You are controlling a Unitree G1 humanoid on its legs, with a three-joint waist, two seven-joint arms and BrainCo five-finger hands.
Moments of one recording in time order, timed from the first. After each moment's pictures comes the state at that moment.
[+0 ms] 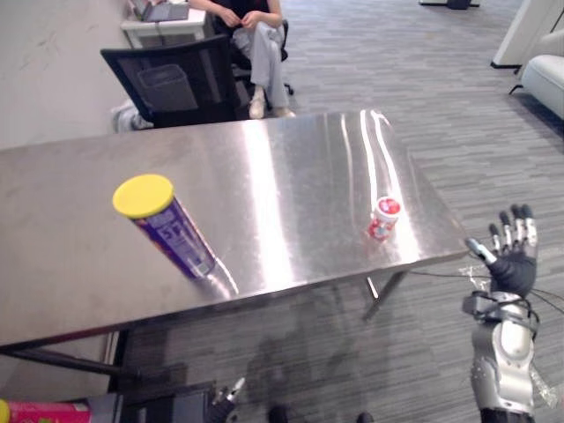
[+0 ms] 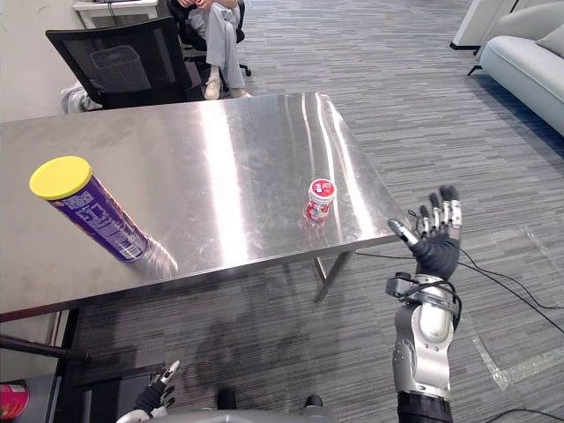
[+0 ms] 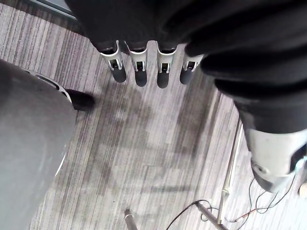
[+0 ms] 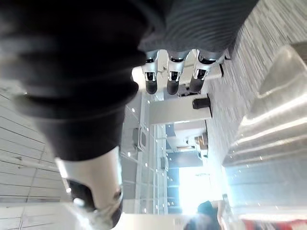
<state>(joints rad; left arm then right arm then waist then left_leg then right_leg) 0.19 0.14 0.03 0.97 -0.46 -0.12 -0.05 0.06 -0.17 -0.22 -0.06 0.39 -0.32 -0.02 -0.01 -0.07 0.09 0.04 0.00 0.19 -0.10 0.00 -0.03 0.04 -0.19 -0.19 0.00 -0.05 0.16</state>
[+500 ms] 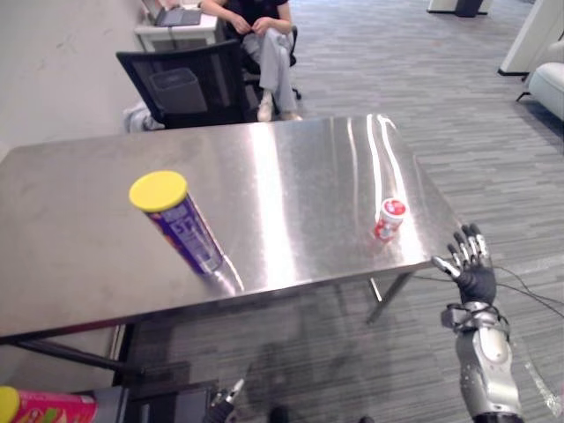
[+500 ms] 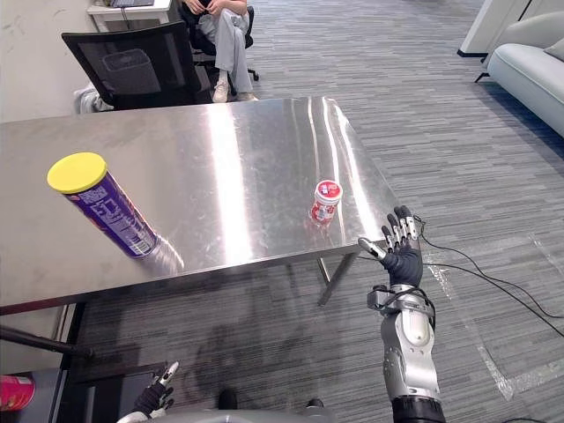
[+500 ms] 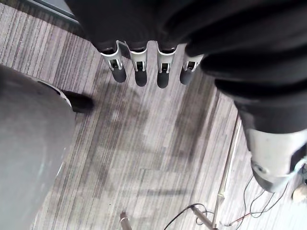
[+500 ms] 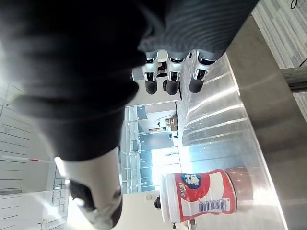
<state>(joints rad) 0.19 0.14 0.03 0.97 -0.45 -0.13 -0.05 0.05 -0.20 -0.11 0.10 0.39 -0.31 -0.04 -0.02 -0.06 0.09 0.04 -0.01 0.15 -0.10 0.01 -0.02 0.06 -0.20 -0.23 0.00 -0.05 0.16</state>
